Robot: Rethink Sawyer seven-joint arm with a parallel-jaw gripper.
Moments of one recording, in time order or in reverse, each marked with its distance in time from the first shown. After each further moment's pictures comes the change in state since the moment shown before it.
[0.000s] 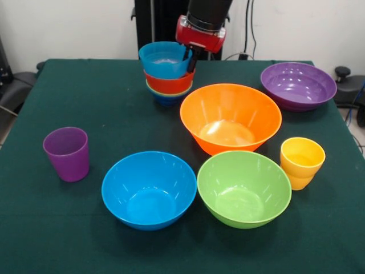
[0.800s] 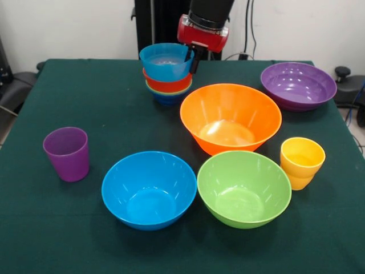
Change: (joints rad) arm -0.006 -0.026 0.015 -0.008 0.003 0.000 0.000
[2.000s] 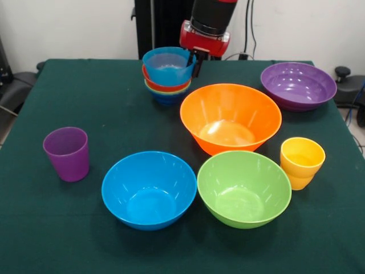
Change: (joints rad) arm -0.001 0.041 0.009 -0.006 0.006 0.000 0.000
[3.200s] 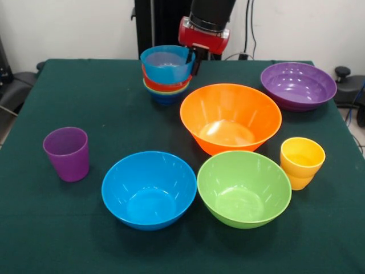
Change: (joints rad) arm -0.007 -0.043 0.000 0.000 0.000 0.000 0.000
